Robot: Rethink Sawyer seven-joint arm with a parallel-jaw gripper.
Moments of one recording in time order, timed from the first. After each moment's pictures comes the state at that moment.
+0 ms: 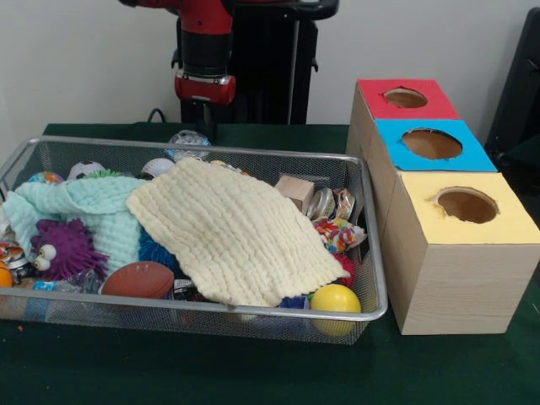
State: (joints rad) arm -0.27 -0.11 -0.45 1.98 -0.79 -0.66 2.49
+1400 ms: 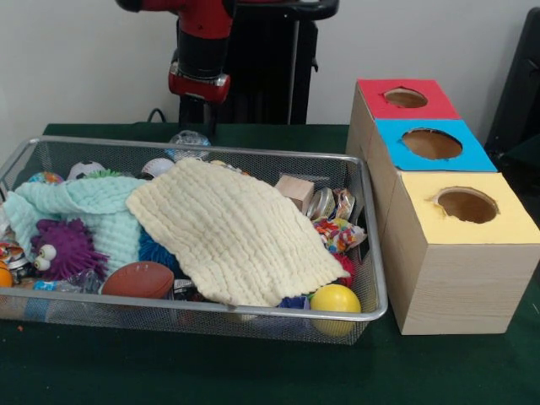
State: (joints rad) arm -0.31 -0.29 -0.31 1.97 -0.91 -0.21 2.49
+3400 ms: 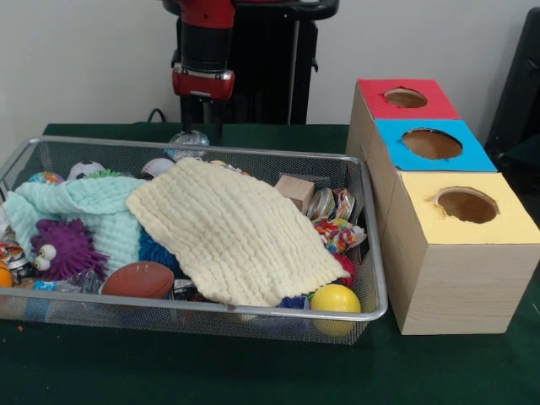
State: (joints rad) arm -0.16 -0.17 -0.50 1.95 -0.86 -0.57 2.49
